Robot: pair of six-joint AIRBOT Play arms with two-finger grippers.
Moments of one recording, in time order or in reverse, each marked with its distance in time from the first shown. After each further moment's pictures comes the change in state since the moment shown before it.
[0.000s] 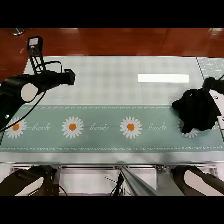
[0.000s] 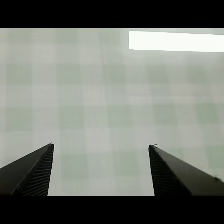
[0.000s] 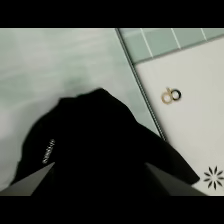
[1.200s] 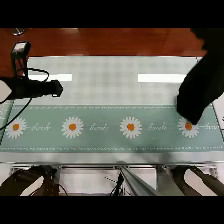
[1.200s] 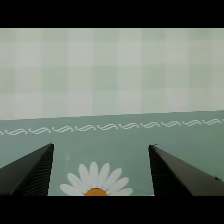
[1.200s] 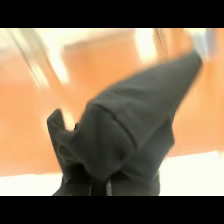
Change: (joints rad) left arm 0.024 0.180 0.072 -0.048 -0.471 0.073; right arm -0.050 0.137 0.613 0.931 0.018 -0.632
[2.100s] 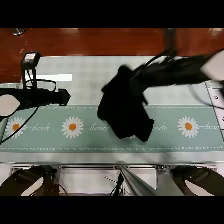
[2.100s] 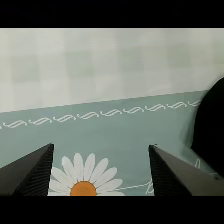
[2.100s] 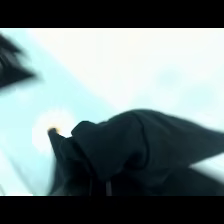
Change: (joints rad) left arm -0.051 0.042 -0.125 -0.013 0.076 0.002; right arm 0.796 -0.114 -0.360 0.026 0.165 -0.047
